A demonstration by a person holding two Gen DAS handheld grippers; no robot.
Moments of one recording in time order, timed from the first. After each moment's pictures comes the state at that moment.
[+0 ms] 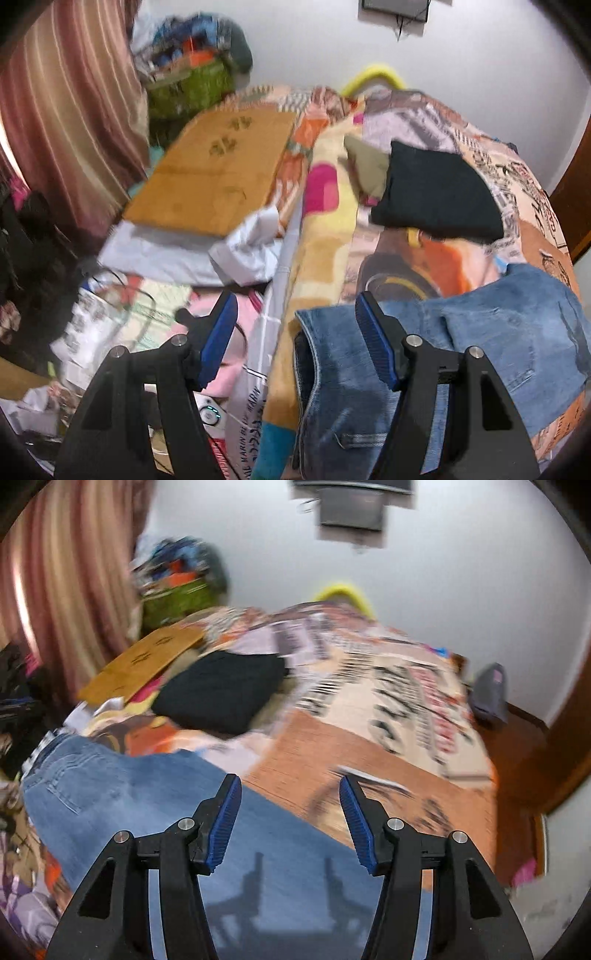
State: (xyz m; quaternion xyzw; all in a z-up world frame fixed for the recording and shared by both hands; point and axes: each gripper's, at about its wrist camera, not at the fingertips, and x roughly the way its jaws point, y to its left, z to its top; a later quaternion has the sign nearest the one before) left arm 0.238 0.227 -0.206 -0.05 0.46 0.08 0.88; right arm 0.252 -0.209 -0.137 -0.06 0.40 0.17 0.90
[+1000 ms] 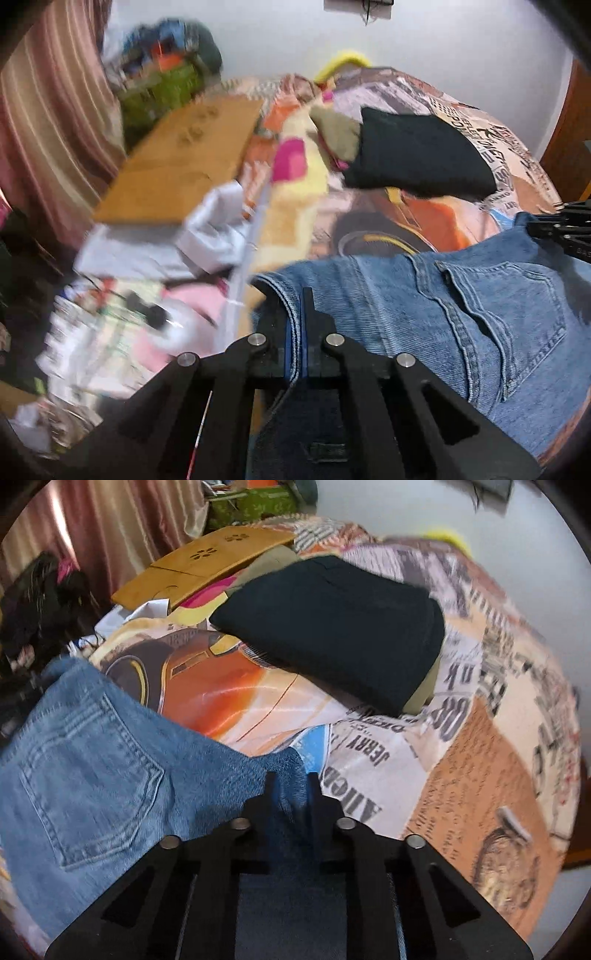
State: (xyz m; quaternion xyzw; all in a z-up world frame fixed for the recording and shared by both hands) left arm 0.228 0.190 -0.246 0.00 0.45 0.06 0.89; right arm 0.296 -0.079 -0.218 -0.16 0.50 0.26 0.81
